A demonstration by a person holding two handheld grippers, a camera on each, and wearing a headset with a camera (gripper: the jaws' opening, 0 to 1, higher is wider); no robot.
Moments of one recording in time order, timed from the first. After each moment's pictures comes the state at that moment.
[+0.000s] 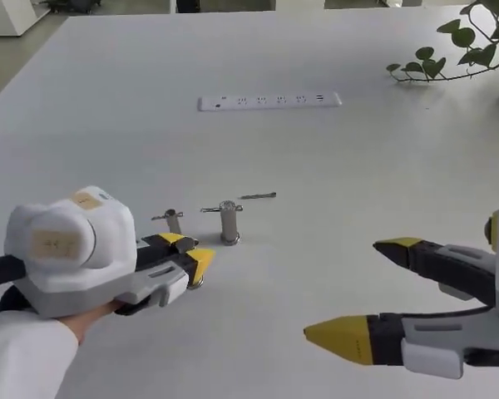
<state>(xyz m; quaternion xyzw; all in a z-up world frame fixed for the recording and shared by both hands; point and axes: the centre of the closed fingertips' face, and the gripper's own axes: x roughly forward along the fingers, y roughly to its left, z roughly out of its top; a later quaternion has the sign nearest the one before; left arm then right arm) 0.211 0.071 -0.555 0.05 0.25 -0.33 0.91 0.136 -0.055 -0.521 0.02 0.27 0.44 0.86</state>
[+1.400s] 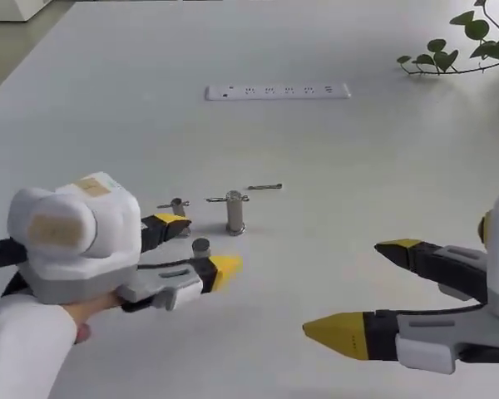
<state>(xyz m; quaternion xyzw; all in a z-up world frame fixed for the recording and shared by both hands) 0.179 0.062 -0.537 0.07 0.24 -0.42 0.87 0.134 -0.054 -0.532 0.01 0.29 0.43 0.85</state>
